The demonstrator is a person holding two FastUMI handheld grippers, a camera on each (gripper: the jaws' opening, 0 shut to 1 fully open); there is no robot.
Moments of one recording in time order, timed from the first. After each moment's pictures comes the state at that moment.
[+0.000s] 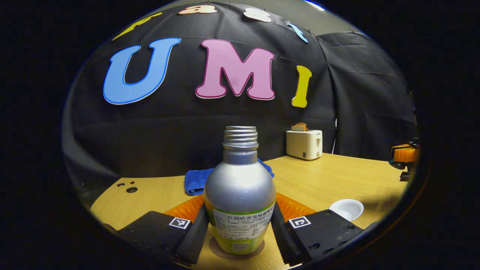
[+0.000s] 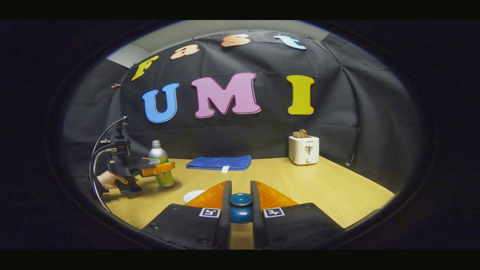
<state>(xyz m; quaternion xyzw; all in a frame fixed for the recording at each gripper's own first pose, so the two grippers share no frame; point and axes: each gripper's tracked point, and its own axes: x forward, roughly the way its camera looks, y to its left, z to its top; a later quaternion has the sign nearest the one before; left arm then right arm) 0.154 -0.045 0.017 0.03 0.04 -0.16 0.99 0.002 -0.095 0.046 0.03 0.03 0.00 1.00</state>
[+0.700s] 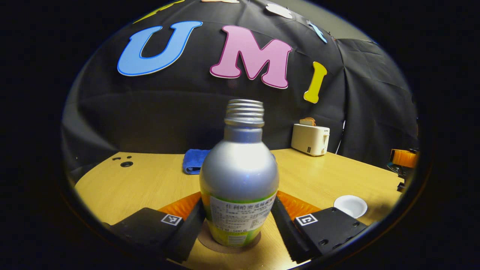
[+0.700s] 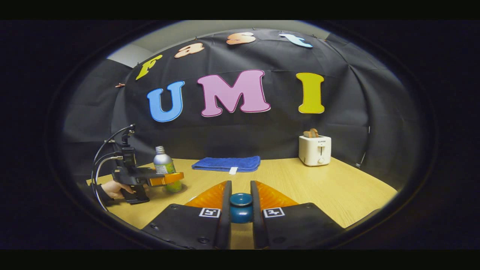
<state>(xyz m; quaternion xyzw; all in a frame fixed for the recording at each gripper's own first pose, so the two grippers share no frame) 0.150 -0.045 -0.022 -0.02 0.08 -0.15 0.99 0.029 -0.073 0.045 0.03 0.02 0.03 1.00</state>
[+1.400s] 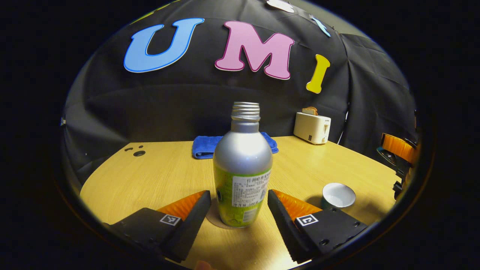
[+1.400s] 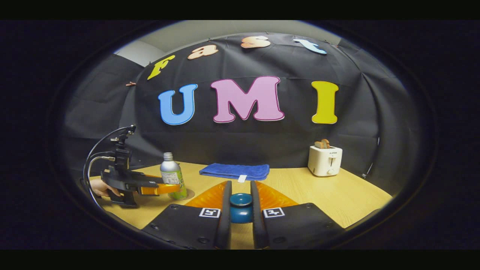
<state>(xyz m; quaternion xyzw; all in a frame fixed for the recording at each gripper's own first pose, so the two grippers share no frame) 0.098 -0.032 -0.033 -0.02 0.16 -0.13 0.98 0.041 -0.046 0.068 0.00 0.00 0.06 1.00</state>
